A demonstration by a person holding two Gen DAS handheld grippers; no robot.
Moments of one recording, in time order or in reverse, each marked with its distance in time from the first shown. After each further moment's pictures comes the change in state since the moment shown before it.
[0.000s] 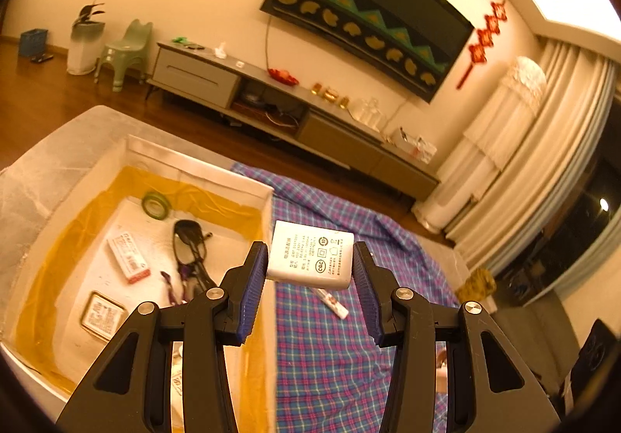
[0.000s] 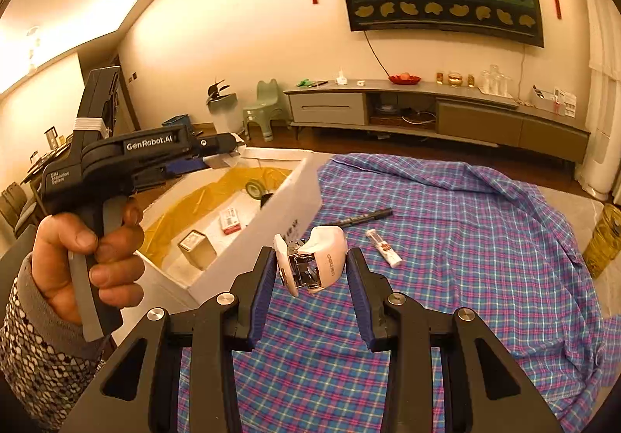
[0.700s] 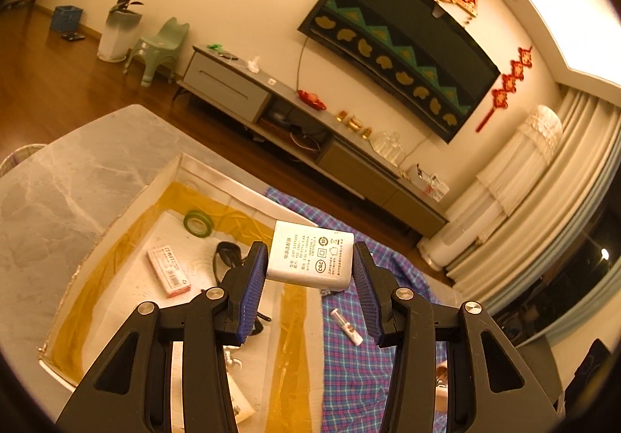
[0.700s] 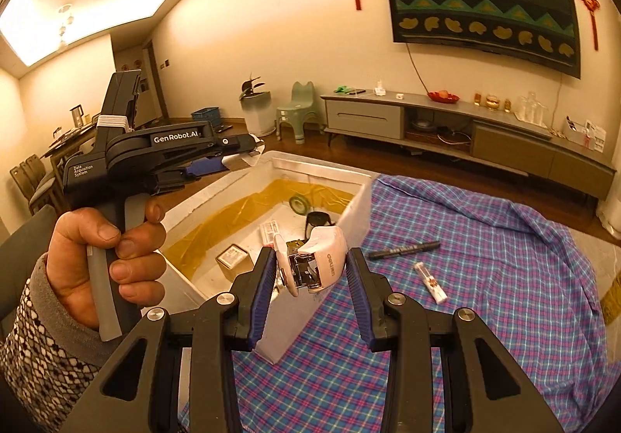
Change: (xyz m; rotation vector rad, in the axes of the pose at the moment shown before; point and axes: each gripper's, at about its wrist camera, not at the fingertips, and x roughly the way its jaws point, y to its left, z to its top) left arm -0.024 0.059 0.024 -0.132 -0.073 0.031; right arm 0.018 0.057 0.032 -0.110 -0.013 0.084
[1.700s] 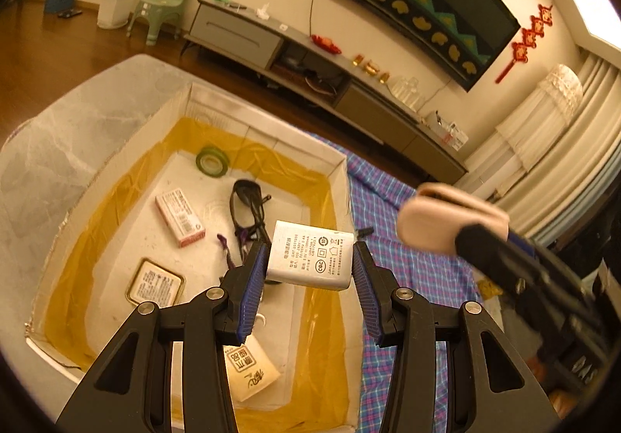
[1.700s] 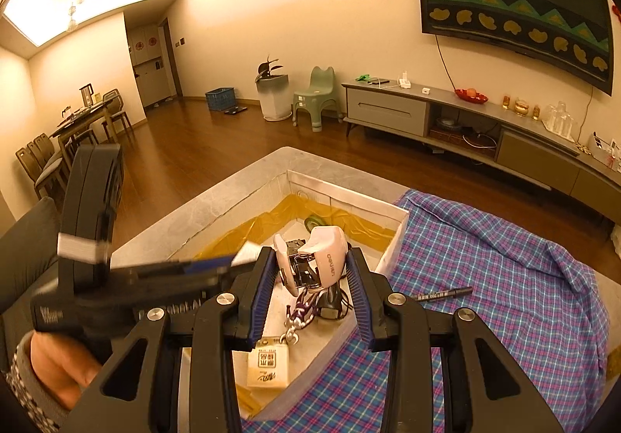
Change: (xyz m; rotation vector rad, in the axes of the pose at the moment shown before) left arm 0.032 0.015 -0.036 0.029 0.221 0.056; right arm 0.088 0.012 0.064 -0.054 0.083 0.043
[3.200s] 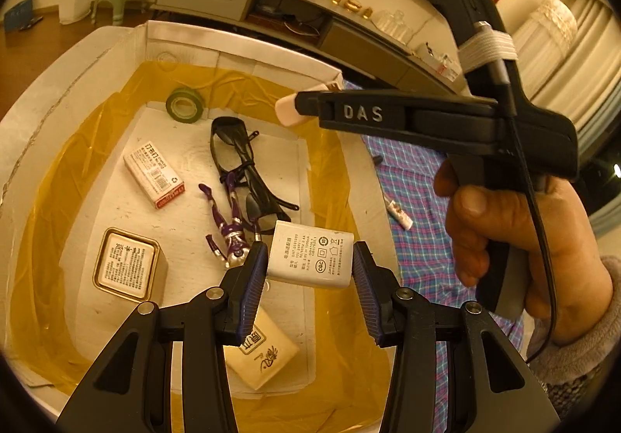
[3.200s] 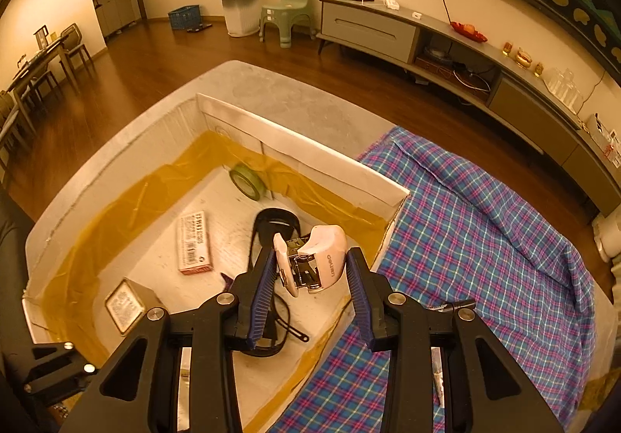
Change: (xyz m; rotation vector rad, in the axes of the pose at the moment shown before) left arm 0.050 -0.010 -0.026 0.157 0.215 0.011; right arm 0.169 -0.052 0.016 -0.030 0.340 -0.126
